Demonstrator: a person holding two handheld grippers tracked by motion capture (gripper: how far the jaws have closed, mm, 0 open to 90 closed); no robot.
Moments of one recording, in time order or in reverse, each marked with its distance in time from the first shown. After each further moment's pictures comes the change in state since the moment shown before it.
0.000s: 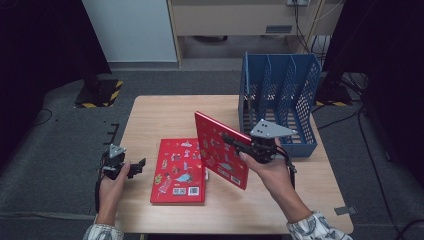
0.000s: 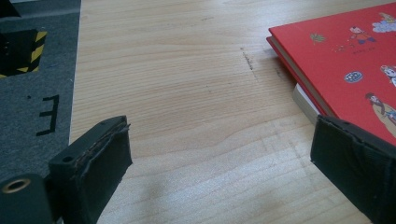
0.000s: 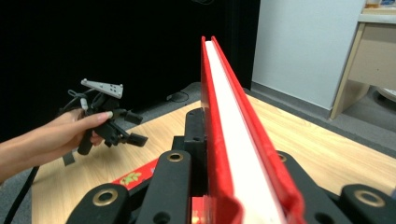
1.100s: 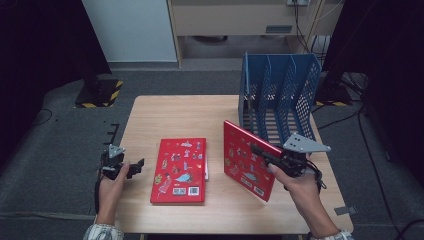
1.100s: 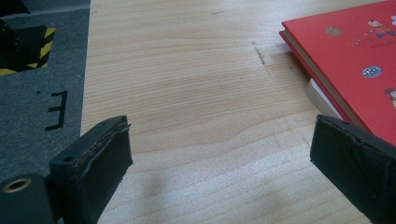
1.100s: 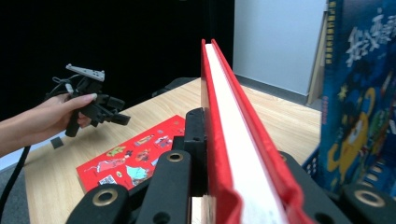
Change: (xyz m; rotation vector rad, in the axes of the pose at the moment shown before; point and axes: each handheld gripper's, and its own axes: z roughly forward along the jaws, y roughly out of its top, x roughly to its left) left arm 0.003 -0.002 0.001 0.011 0.025 -0.009; right arm -0.021 -0.032 -0.064 -0.001 -0.077 0.044
